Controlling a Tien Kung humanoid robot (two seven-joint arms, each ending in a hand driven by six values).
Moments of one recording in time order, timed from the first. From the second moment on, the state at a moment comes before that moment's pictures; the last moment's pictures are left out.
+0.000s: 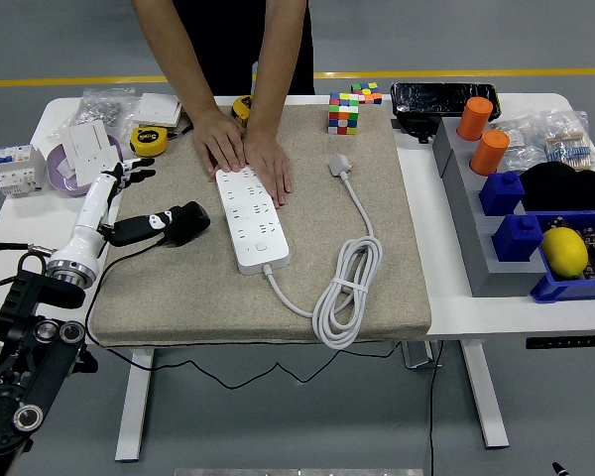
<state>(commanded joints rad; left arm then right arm) -0.19 0.05 -1.36 -1.28 1.73 0.14 -0.01 0.07 -0.09 1.44 0.18 -1.35 0.00 -0.02</state>
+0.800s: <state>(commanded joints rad) -0.40 0.00 -1.30 -0.92 1.88 0.14 -0.01 0.08 -0.10 1.44 0.18 -1.36 0.00 -0.03</state>
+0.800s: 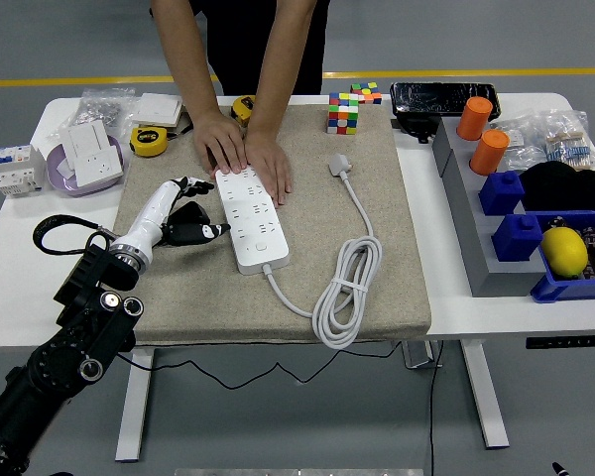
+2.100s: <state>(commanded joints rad) -0.43 0.00 -1.35 -0.81 2.10 0.21 0.01 0.08 -0.10 1.44 0.18 -1.36 0.00 -0.03</state>
